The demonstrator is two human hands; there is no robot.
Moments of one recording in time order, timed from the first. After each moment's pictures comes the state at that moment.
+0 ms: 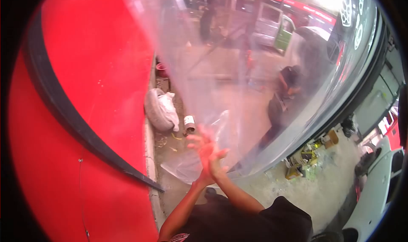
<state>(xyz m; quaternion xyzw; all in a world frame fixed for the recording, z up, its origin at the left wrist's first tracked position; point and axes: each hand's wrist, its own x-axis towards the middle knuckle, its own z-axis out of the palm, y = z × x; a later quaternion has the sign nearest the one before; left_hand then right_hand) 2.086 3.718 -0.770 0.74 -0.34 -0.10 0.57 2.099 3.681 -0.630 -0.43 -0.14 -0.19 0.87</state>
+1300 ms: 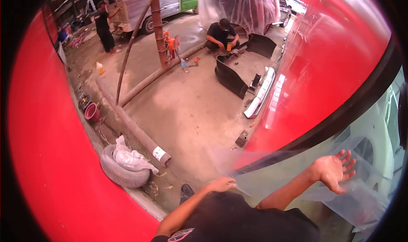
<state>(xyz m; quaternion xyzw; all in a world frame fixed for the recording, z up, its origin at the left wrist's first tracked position) 2.408 3.569 -0.830 0.50 -0.64 -0.54 0.21 2.147 3.425 -0.468 -0.18 0.03 -0.98 0.07</state>
